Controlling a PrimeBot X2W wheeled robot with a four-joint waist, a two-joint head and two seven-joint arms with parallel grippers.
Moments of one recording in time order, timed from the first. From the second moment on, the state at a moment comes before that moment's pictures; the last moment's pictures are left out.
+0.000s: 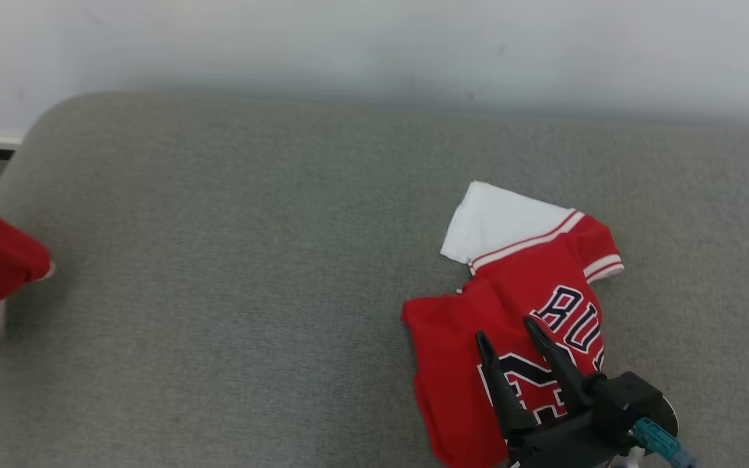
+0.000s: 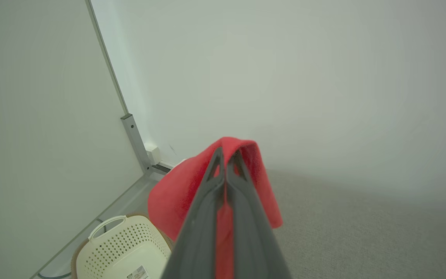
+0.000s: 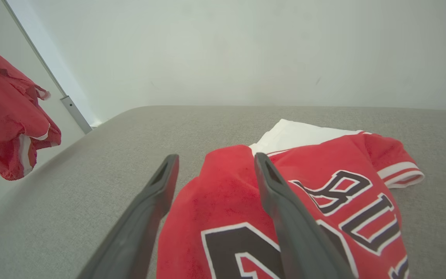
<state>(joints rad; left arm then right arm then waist) -0.85 0.75 -0.41 0.64 -0.87 0.17 -0.03 -0.02 -0.05 0.25 0.01 0.20 0.13 -0.07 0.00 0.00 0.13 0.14</state>
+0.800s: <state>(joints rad) -0.76 0.51 -0.53 0.88 -0.83 0.13 -0.18 0.01 -0.05 0.25 0.01 0.22 0.13 -0.05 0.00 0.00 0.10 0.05</state>
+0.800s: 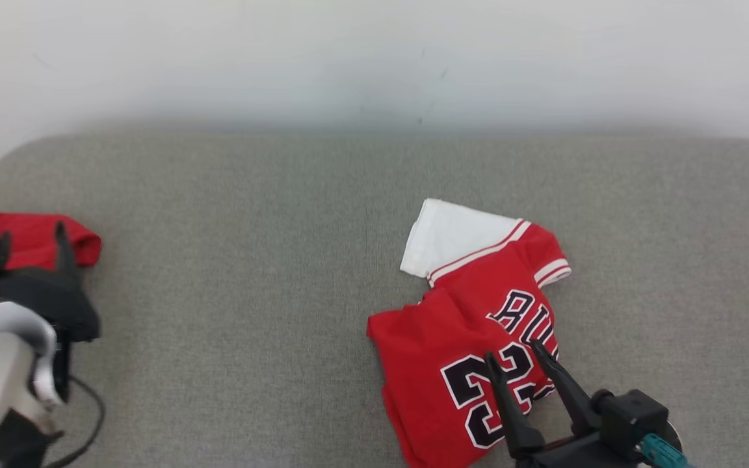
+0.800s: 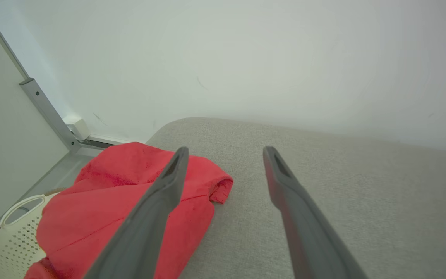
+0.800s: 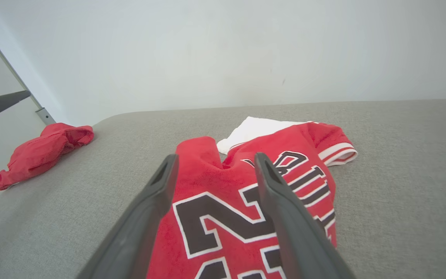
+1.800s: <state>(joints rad) -0.12 0.21 -0.49 0.30 -0.66 0.07 -0.25 0.10 -0.05 0.05 0.00 0.22 0.13 -0.07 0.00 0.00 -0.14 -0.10</state>
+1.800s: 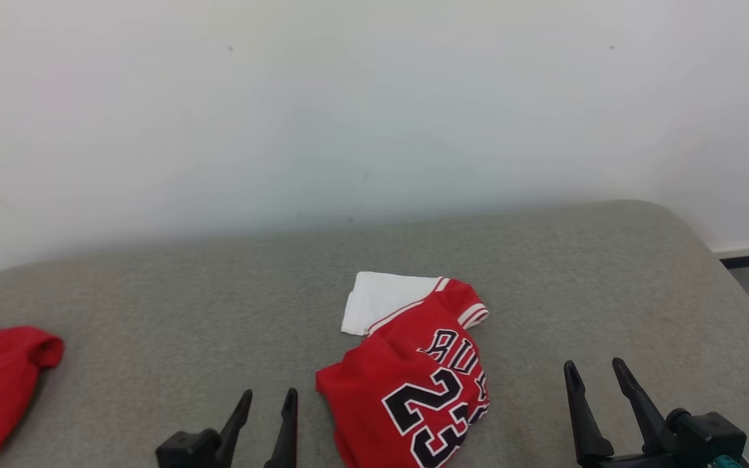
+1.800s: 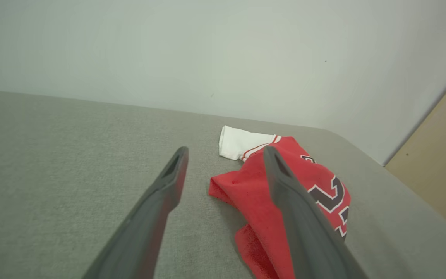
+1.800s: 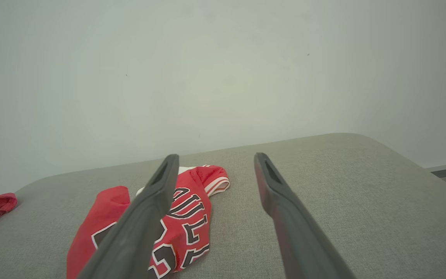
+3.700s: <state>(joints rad) 0.22 0.06 -0.06 0.10 -0.31 -0.12 -0.26 0.13 -0.05 0.00 0.09 0.13 0.13 -0.10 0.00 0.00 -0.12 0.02</state>
